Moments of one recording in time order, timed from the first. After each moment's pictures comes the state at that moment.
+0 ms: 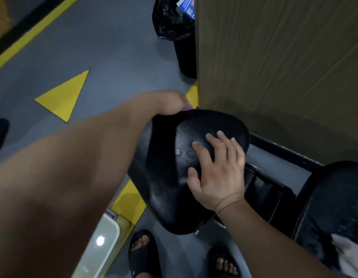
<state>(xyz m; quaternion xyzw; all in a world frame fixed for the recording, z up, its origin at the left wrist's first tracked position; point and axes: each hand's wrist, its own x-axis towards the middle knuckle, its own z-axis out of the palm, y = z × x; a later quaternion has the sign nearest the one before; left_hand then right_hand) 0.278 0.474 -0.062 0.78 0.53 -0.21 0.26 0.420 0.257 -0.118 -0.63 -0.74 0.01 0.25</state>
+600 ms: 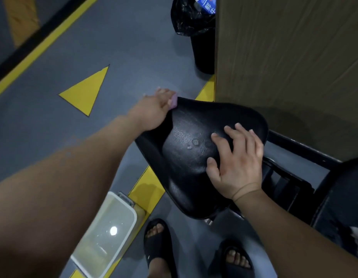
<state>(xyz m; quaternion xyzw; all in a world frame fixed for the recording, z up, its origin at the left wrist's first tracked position) 0.180 0.409 -0.069 0.76 0.62 -0.02 0.22 0.421 0.255 -0.119 -0.62 -0.74 0.00 0.27</state>
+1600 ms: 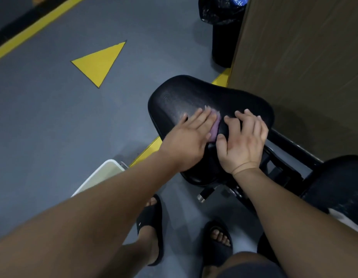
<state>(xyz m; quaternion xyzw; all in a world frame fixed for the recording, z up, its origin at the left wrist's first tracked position) 0.248 0.246 -0.073 0.81 0.57 0.02 0.16 0.423 0.252 -0.118 -0.61 -0.74 0.00 0.28</state>
